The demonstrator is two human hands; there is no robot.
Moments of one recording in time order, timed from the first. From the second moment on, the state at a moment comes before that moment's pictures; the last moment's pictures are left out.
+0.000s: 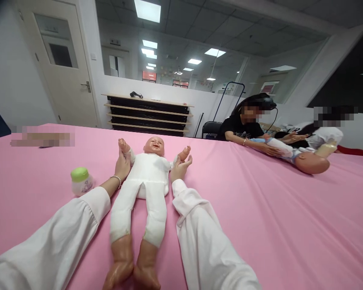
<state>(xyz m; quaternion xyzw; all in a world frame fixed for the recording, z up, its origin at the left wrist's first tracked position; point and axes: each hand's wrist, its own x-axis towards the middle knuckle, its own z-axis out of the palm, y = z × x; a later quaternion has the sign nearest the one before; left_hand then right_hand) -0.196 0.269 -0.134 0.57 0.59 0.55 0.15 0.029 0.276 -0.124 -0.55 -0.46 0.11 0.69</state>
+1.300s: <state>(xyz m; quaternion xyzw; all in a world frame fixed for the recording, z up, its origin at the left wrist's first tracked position) -0.203 0.316 -0.145 0.60 0.70 0.37 0.11 0.053 0.339 -0.150 -0.58 -0.57 0.21 0.54</state>
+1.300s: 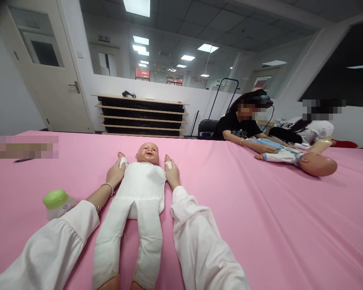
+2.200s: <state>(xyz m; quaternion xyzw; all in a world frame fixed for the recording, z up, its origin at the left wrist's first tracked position) -0.203 0.312 -0.139 0.60 0.72 0.33 0.11 0.050 0.332 -0.142 -0.63 -0.53 0.24 0.51</state>
